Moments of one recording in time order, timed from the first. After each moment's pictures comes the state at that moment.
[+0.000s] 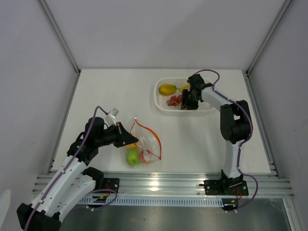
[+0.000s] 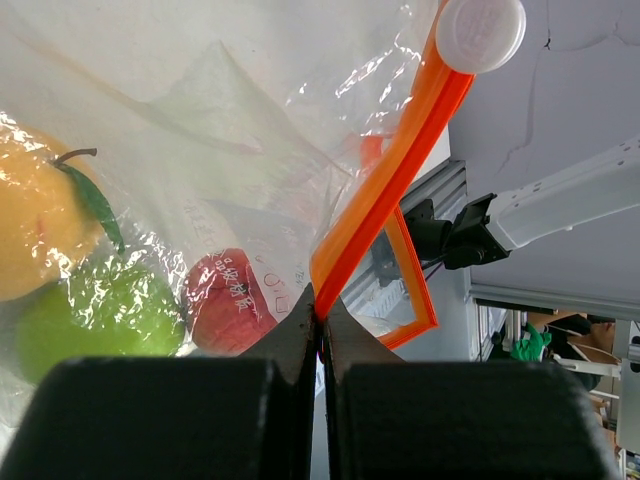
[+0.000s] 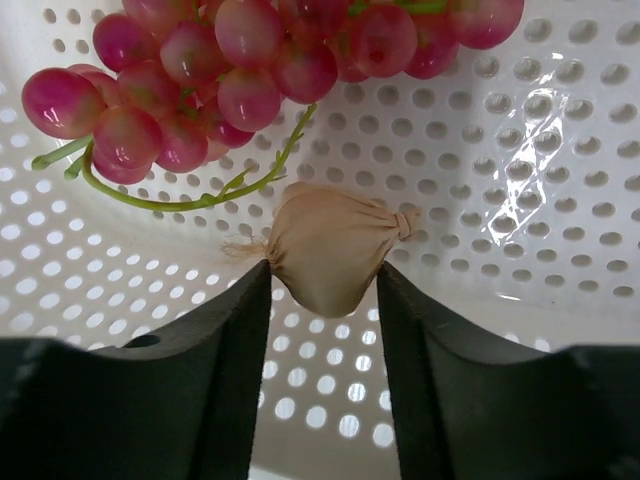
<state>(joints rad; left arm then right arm) -0.38 0.67 0.58 -0.45 0.56 -0.78 0.31 2.04 1.55 -0.59 -0.14 0.36</state>
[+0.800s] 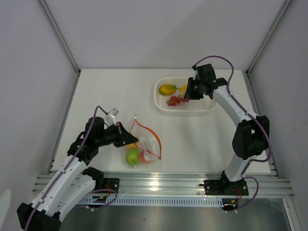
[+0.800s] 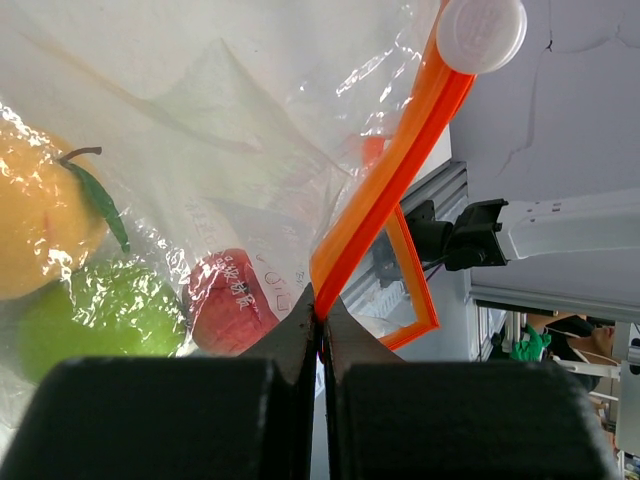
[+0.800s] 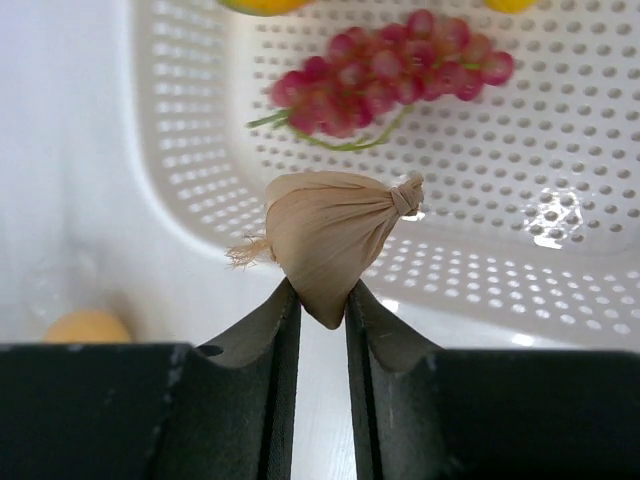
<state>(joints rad) -0.38 0.67 0.58 -0.45 0.56 -0.78 0.32 1.78 1.55 -0.64 -0.18 0.34</state>
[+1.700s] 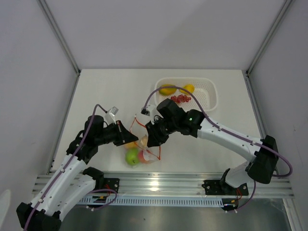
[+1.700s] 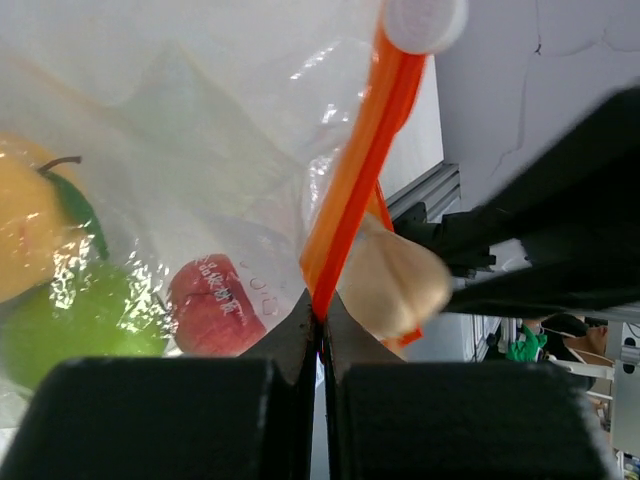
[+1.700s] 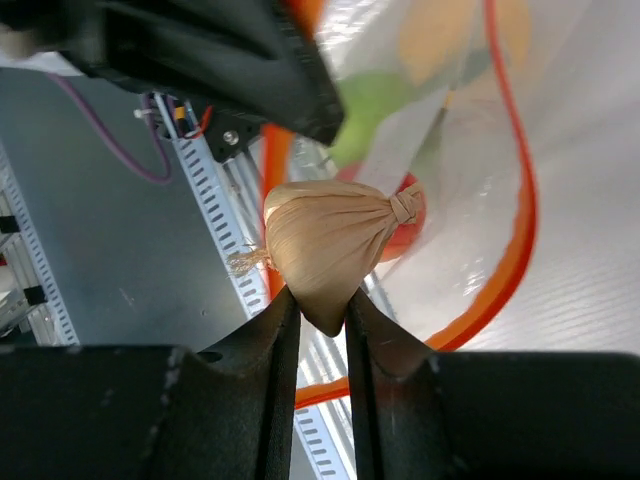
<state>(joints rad) -0.38 0.69 0.61 -0.47 0.56 -0.79 0.99 1.46 1.34 -0.65 -0.44 0.23</state>
